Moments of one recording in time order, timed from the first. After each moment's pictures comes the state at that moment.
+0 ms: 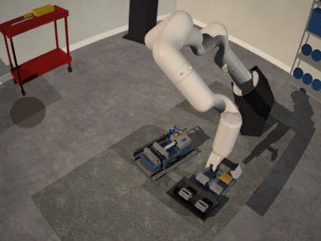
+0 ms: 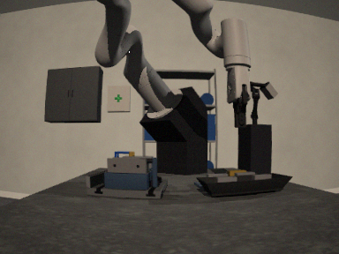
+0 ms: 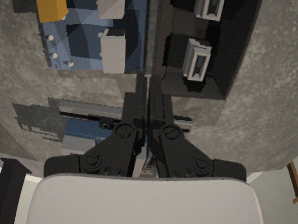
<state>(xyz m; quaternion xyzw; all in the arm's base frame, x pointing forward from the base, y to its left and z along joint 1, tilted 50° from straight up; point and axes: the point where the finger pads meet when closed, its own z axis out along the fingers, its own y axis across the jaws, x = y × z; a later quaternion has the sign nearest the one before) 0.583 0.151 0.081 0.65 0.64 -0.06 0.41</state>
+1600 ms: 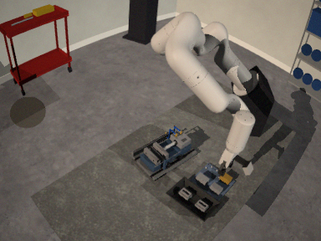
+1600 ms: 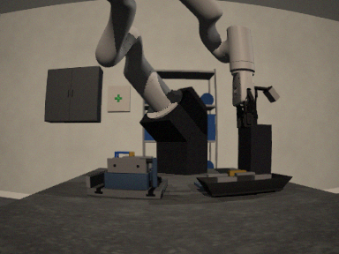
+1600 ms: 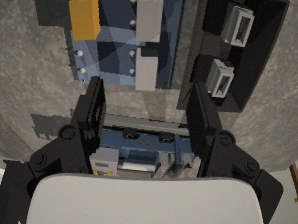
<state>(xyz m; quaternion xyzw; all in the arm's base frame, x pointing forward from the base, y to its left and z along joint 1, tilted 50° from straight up) 0.544 0.168 0.037 0.65 0.64 -0.06 0.41</state>
